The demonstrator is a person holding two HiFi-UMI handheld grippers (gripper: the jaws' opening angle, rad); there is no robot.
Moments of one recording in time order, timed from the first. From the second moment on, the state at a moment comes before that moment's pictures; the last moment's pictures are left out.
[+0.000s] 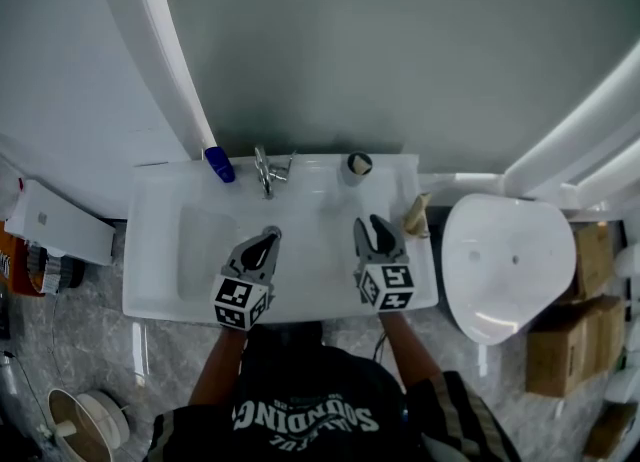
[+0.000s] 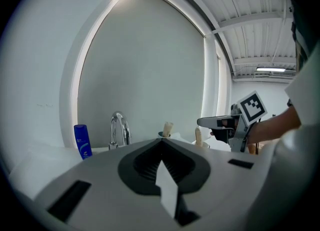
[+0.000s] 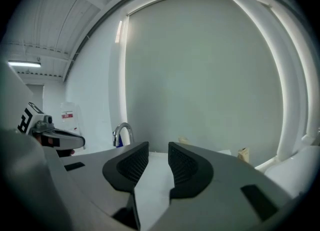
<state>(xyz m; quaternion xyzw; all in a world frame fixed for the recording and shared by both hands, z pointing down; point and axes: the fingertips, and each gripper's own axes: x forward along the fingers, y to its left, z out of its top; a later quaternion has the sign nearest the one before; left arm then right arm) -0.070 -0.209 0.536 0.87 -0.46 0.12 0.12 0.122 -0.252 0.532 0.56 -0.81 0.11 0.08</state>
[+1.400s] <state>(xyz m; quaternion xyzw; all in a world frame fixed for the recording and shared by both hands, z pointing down) -0.098 -0.214 0.553 0.85 -0.50 0.13 0.14 0.339 -0.311 0.684 0.68 -0.66 0.23 0.23</state>
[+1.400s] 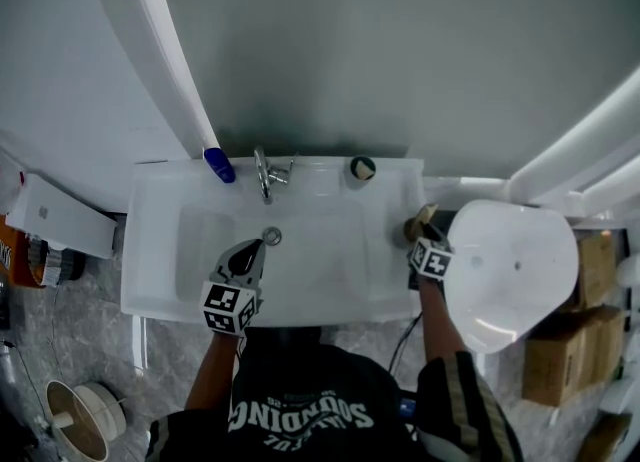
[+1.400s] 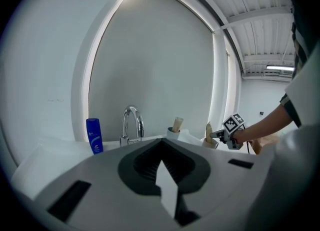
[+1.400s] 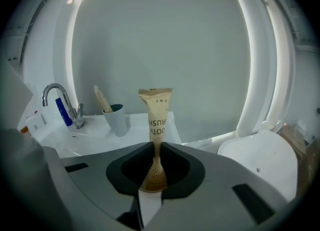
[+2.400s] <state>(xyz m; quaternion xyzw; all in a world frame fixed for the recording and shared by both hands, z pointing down) -0.043 -0.202 0.559 0.88 -0.44 0.12 0.14 0.299 -0.268 0.525 0.63 -0.75 0.14 0.13</state>
